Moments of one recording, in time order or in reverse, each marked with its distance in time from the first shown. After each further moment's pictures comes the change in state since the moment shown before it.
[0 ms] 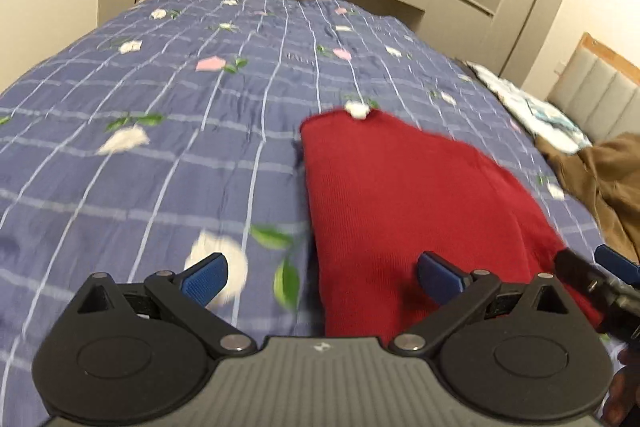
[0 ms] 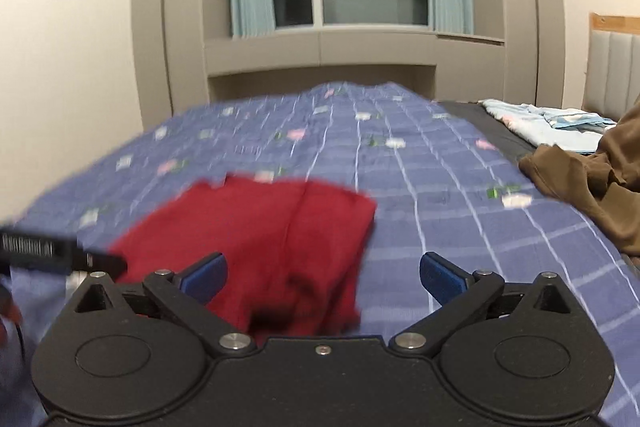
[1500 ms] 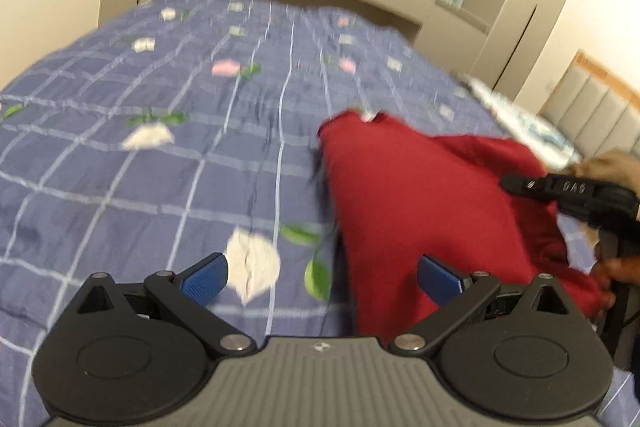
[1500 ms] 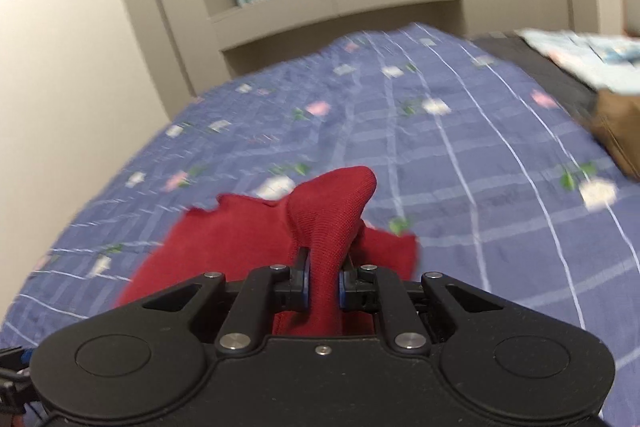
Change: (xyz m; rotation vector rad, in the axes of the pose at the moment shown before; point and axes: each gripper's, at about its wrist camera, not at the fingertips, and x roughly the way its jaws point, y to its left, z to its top) left arm -0.013 0.029 -0.002 -0.035 -0.007 -0.034; right arm 0.104 -0.034 0.068 0.191 0.179 0.145
